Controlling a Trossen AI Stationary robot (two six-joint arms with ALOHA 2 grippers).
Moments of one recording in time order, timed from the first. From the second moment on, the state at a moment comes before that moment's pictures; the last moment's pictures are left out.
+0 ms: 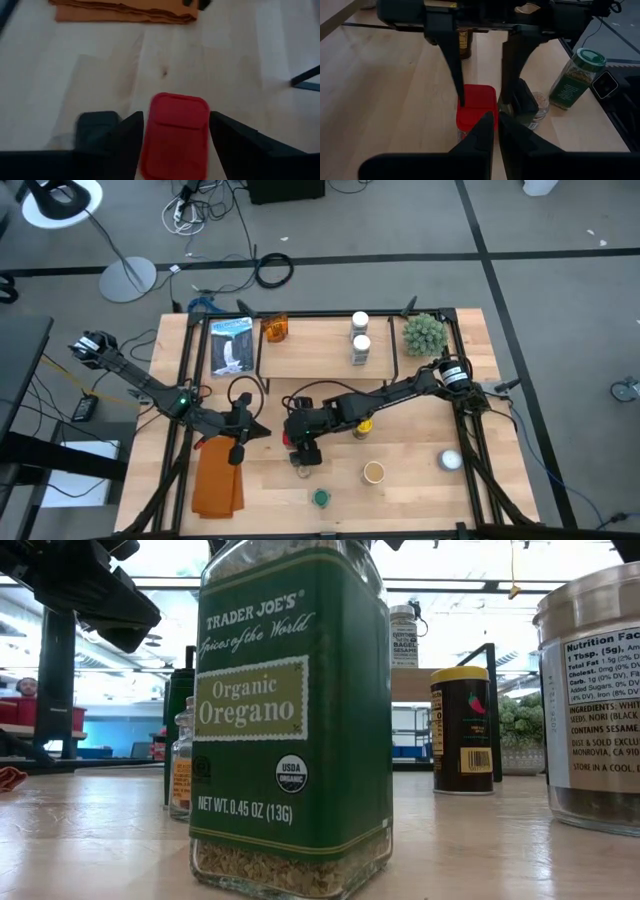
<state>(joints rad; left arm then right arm) -0.54 0.94 0.43 0.03 -0.39 -0.35 0.22 2.12 1.71 -0.42 0.07 0.07</state>
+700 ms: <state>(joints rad) -0.54 0.94 0.43 0.03 -0.39 -0.35 0.22 2.12 1.71 -0.44 0.08 0.12</state>
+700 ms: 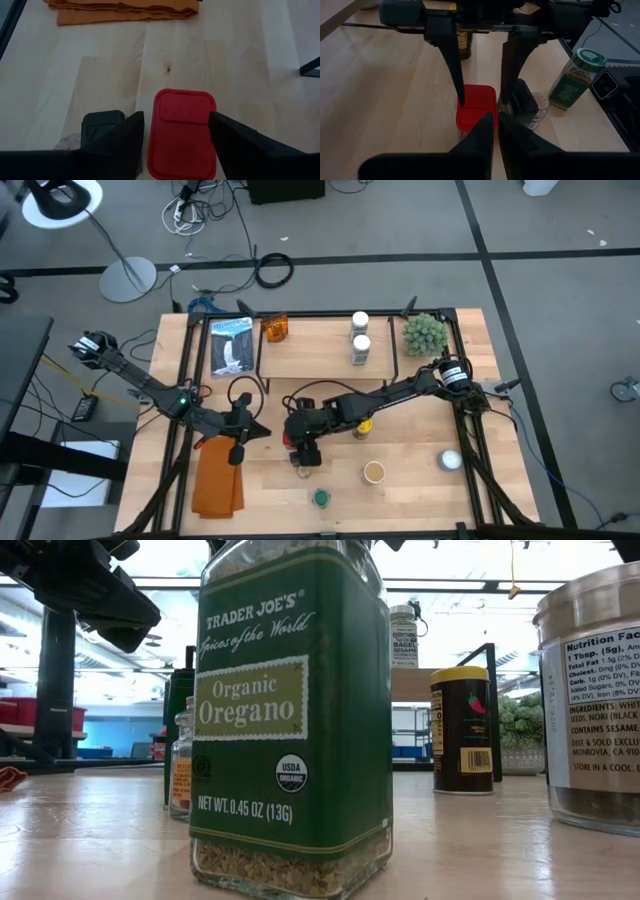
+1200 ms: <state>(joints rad) -0.54 0.94 0.43 0.03 -0.39 -0.35 0.22 2.12 1.71 -0.49 0.09 0.17</state>
